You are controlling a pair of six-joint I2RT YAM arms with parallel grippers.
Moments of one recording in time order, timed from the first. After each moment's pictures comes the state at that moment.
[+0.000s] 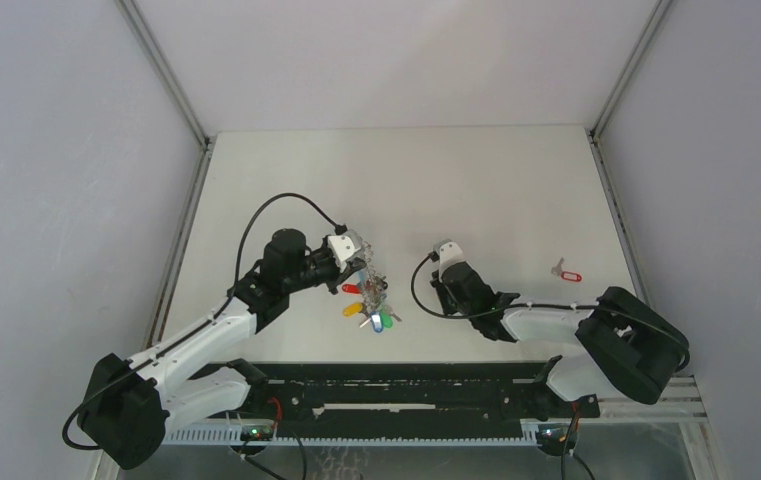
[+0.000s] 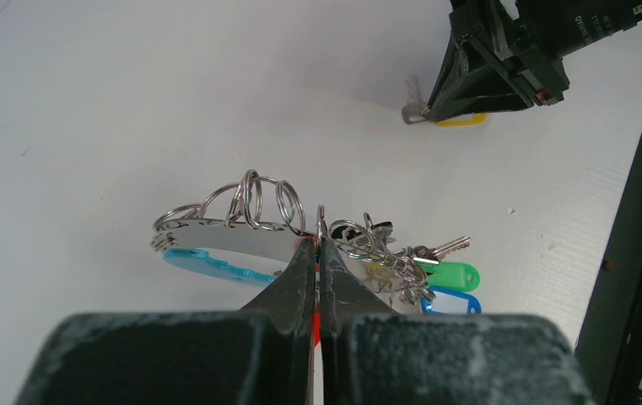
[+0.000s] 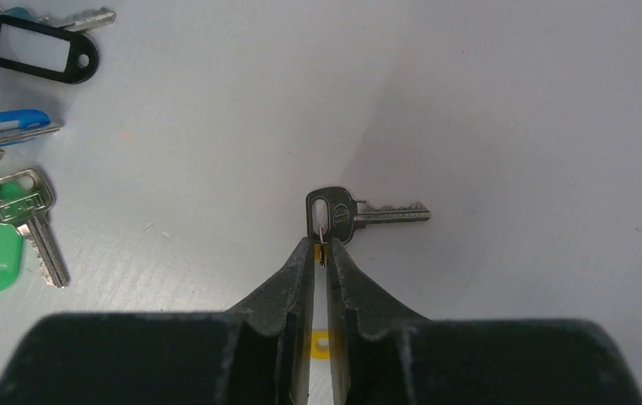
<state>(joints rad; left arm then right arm) -0.58 1.02 0.57 0.06 0.43 0.31 0.82 1.37 0.42 0.23 0.25 0.22</state>
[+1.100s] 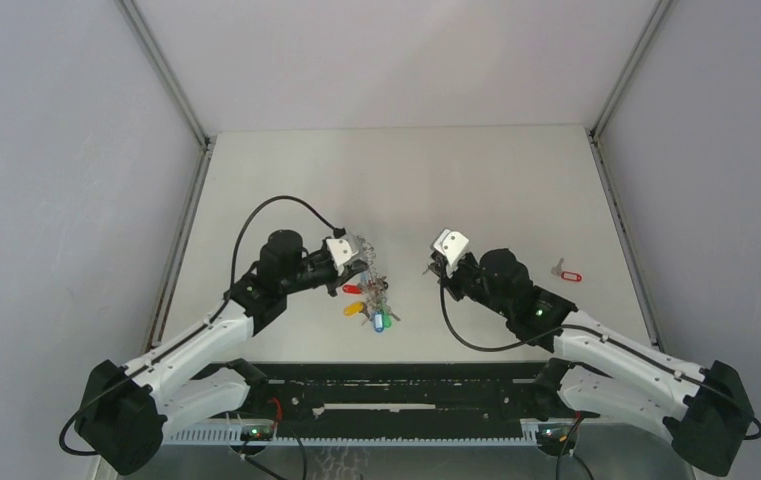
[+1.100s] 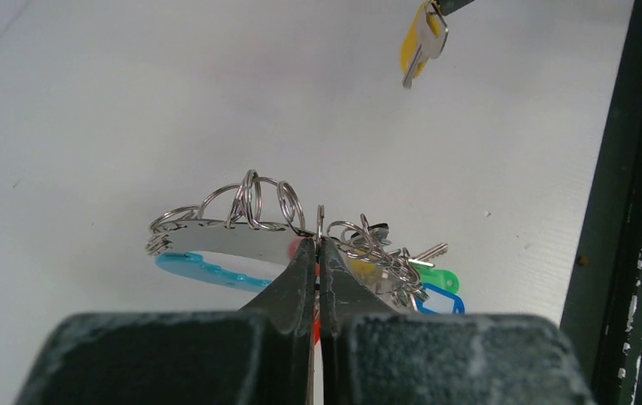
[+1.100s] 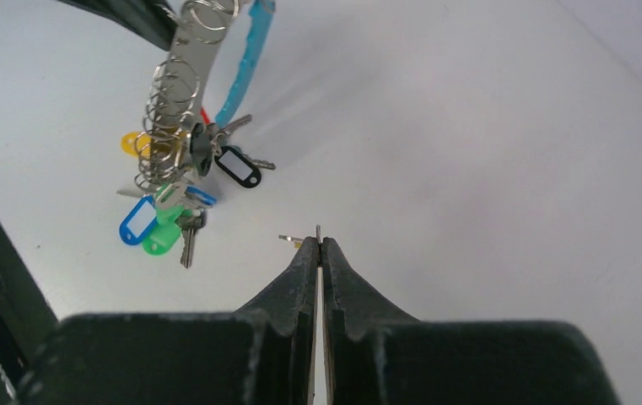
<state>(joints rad) -0.58 1.00 0.57 0.07 0.49 0.32 0.84 0.92 0.57 -0.01 0.04 -0.17</state>
